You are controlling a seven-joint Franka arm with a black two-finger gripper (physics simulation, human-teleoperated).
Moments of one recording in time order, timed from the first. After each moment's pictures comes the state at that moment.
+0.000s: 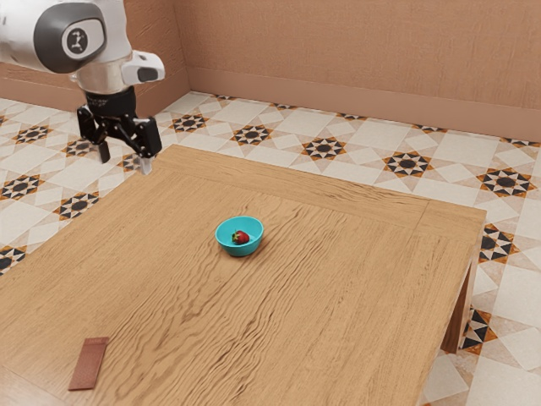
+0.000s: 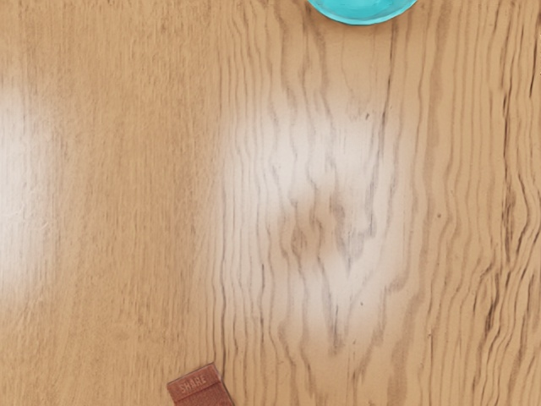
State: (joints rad) arm 0.28 -0.15 -0.24 -1.80 0.05 1.61 -0.03
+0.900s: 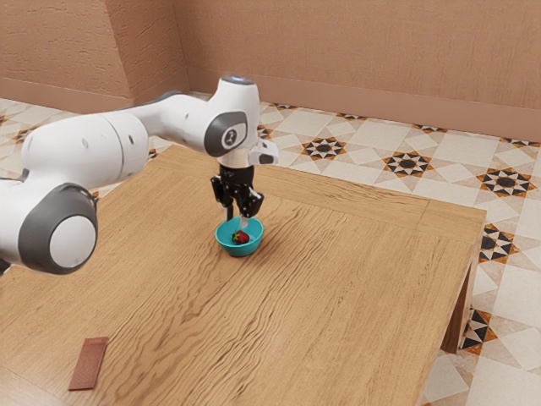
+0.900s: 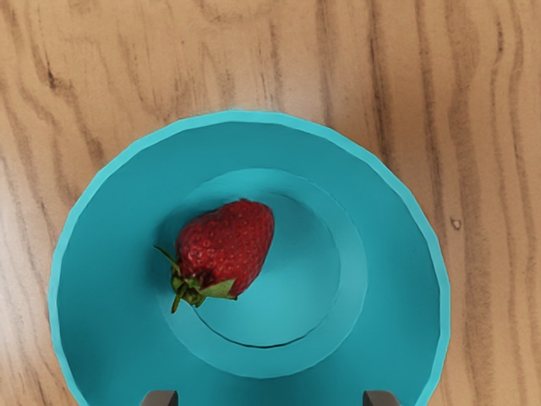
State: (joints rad) arm 0.00 0.80 -0.07 -1.12 0.15 1.79 0.07
